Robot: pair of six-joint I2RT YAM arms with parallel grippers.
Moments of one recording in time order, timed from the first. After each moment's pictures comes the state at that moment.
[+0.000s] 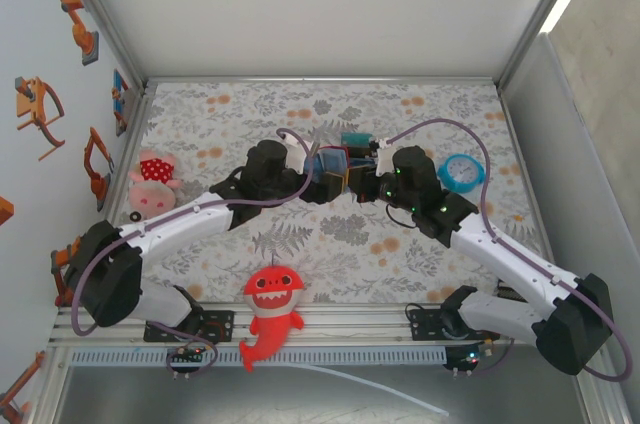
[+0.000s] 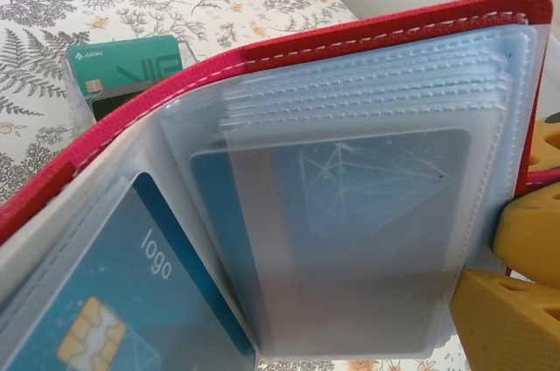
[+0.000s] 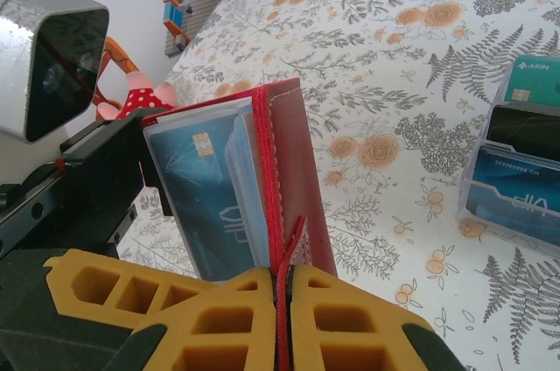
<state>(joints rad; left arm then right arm) -0.80 1.40 0.89 0.05 0.25 -0.36 0.68 1.08 0.81 -0.16 -0.19 0.48</state>
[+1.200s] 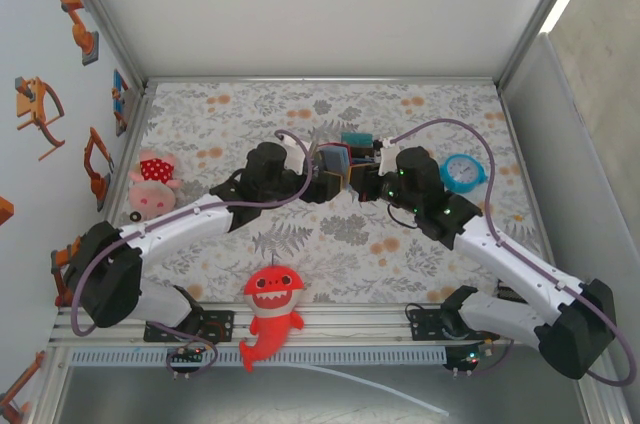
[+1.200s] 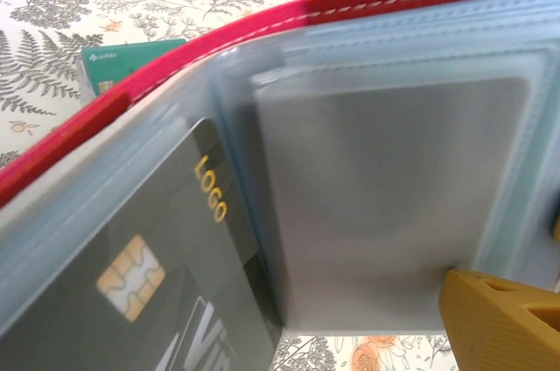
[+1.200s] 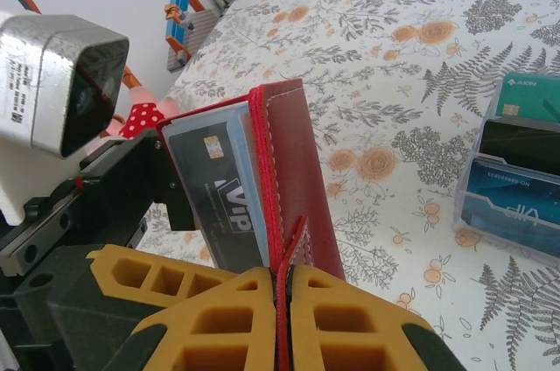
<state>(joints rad) -0.80 1.39 0.86 0.07 0.21 -0.38 0.68 1.05 0.81 -0.16 -0.16 0.49</state>
